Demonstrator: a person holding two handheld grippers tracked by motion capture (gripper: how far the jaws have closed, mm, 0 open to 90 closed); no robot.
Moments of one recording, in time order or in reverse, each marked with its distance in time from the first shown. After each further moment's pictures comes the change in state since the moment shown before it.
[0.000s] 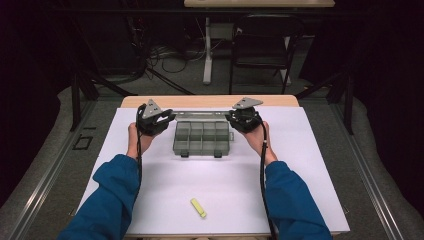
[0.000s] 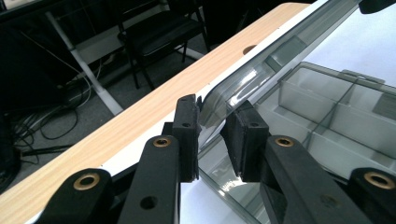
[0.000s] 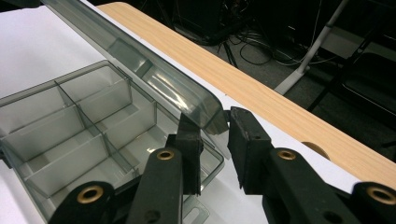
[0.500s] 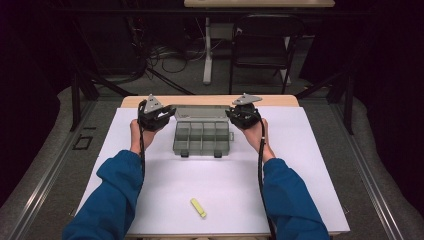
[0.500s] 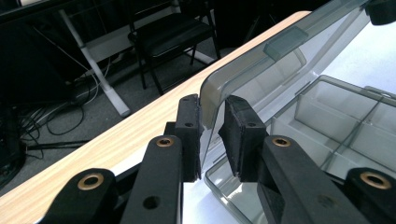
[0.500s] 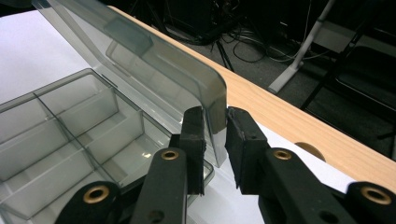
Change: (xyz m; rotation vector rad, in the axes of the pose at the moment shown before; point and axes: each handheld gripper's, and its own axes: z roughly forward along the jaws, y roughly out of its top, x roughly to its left) left arm 0.008 0.004 0.012 -0.016 0.034 -0.051; right arm -0.007 0.004 0.011 0.008 -0.030 0.036
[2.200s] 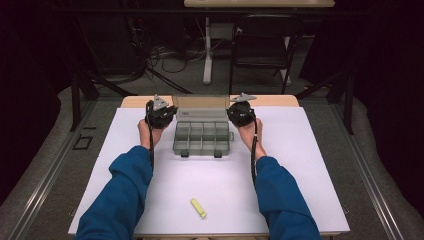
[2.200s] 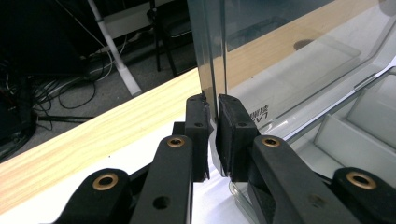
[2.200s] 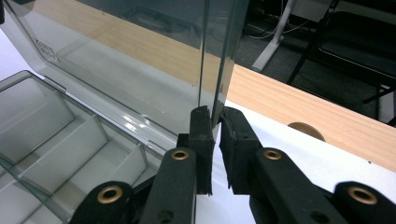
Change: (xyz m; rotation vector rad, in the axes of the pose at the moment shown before) left arm 0.008 -0.019 0.044 0.065 0.081 -0.082; right arm -0.006 -0.010 0.038 0.053 -0.098 0.116
